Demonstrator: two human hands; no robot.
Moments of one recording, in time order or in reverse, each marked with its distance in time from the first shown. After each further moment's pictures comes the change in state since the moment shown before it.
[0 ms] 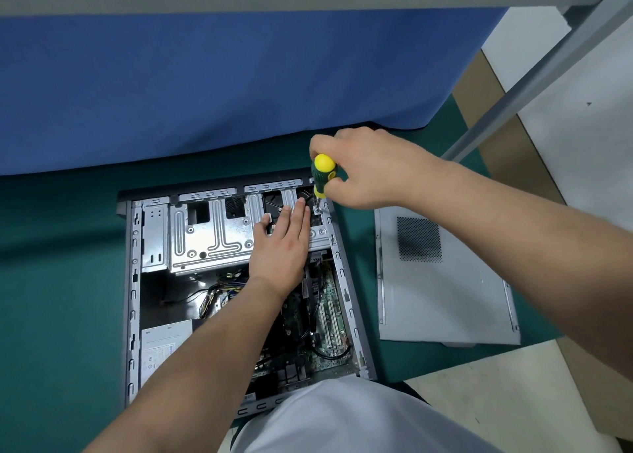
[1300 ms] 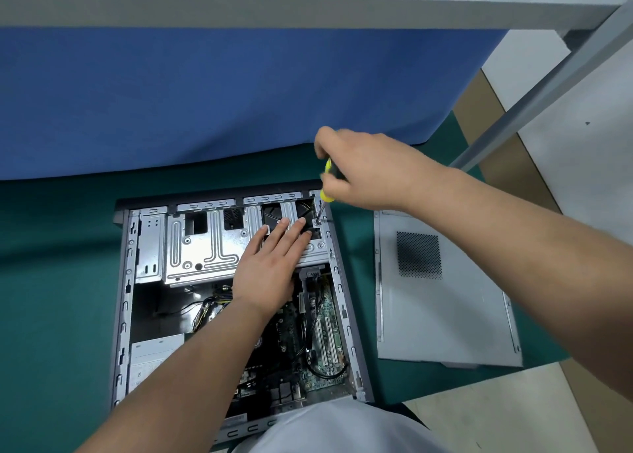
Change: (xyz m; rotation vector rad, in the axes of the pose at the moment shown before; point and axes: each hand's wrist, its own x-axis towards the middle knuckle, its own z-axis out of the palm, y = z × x) left_hand -0.010 -0.017 0.010 -0.164 0.123 0.063; right_hand 0.010 0.008 -0.003 -0.082 0.081 -0.036
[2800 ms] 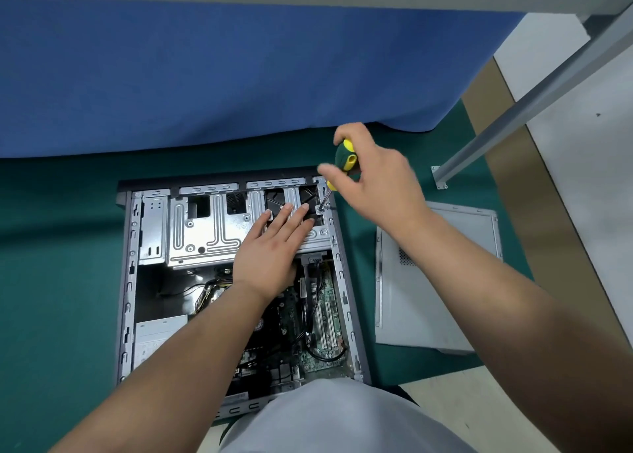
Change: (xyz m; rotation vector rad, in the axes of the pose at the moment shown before) left_hand 0.001 -0.003 -0.002 -0.019 -0.018 0.028; right_hand -0.021 -0.008 0.053 0.292 0.431 0.249
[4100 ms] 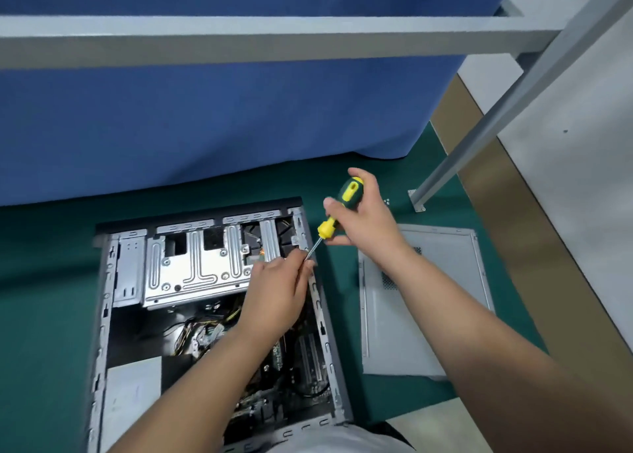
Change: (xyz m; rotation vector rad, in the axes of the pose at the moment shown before) left_hand 0.010 0.060 -0.053 -0.642 0.165 -0.175; right_hand -0.019 0.034 0.003 0.960 -0.117 0.714
